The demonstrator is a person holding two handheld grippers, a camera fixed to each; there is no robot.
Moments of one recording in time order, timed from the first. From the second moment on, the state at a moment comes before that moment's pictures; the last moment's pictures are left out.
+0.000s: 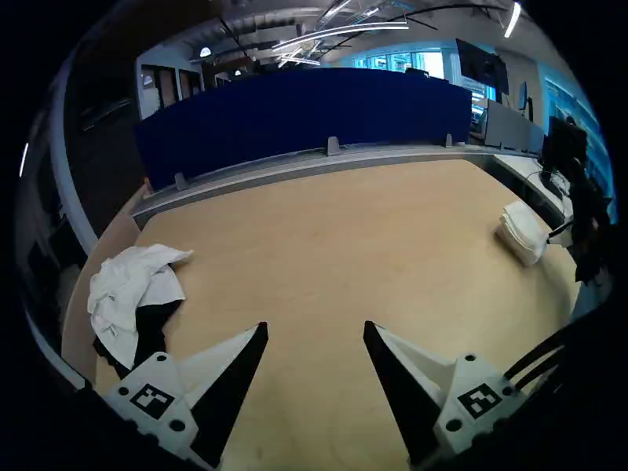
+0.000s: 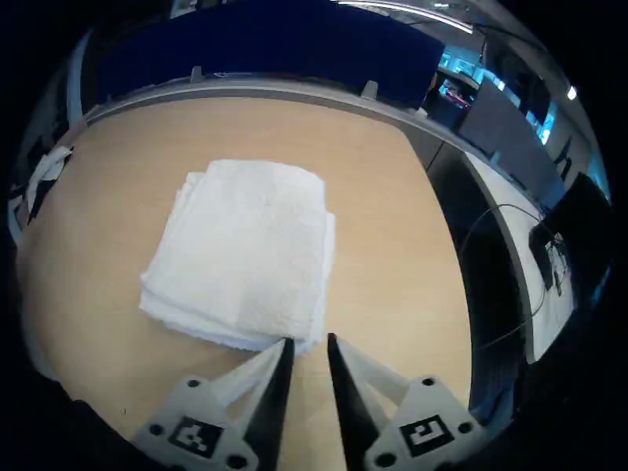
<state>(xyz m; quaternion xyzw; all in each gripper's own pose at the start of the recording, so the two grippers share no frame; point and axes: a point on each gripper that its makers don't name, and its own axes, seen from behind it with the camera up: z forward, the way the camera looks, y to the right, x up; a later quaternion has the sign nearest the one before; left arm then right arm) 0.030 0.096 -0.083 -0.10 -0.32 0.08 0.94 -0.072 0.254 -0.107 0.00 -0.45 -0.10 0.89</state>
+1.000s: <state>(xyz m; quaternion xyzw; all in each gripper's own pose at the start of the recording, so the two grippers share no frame) 0.038 0.096 -0.079 -0.09 -0.31 0.07 0.95 -0.016 0.236 -0.078 -0.02 -0.35 -0.05 0.93</state>
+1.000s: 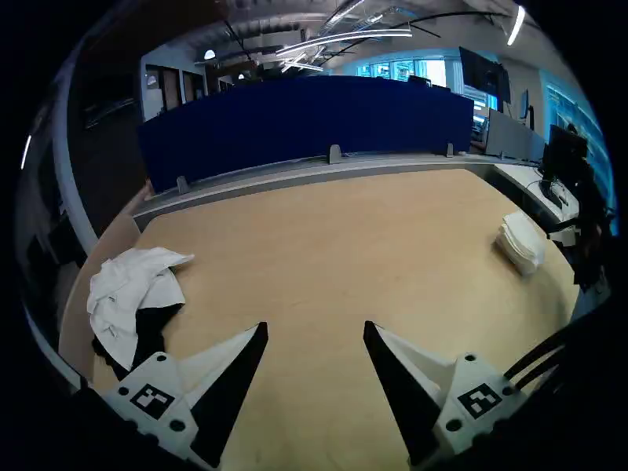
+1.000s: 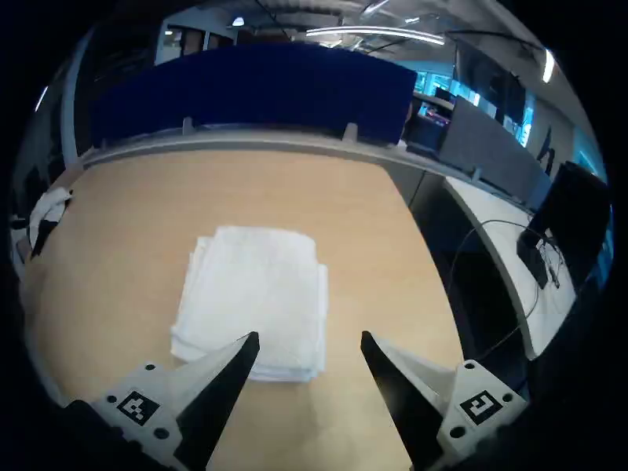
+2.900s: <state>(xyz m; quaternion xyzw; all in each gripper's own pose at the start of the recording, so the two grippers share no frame) 0.160 0.036 -0.026 -0.01 -0.09 0.01 1.00 0.198 0.020 -0.001 0.01 -0.03 -0.03 1.00</state>
